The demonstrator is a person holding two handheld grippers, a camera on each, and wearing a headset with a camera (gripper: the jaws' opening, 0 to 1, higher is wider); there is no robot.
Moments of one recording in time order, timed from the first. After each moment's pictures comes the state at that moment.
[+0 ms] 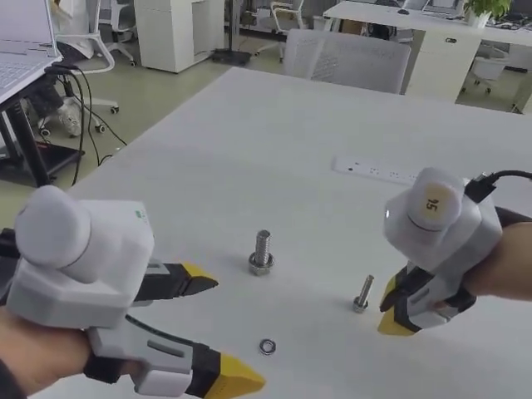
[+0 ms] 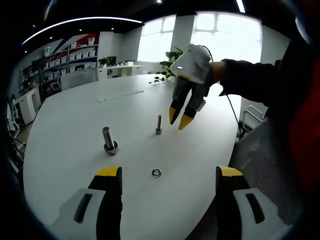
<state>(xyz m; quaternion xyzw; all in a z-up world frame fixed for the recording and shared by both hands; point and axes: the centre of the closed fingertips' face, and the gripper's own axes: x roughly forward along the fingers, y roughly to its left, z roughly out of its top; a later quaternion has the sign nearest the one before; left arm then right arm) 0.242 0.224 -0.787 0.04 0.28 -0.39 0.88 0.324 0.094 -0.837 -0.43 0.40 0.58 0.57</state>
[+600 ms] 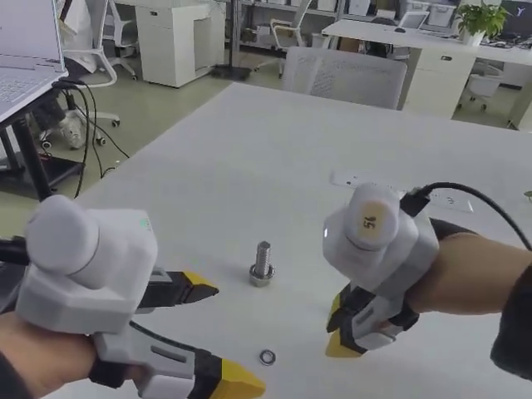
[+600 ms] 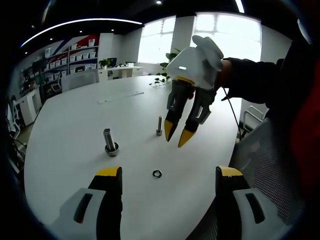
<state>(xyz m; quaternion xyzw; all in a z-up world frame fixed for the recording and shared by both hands) 0.241 0.225 -0.784 0.04 0.27 -0.39 0.88 0.286 0.154 -0.836 -0.45 0.36 0.63 0.52</state>
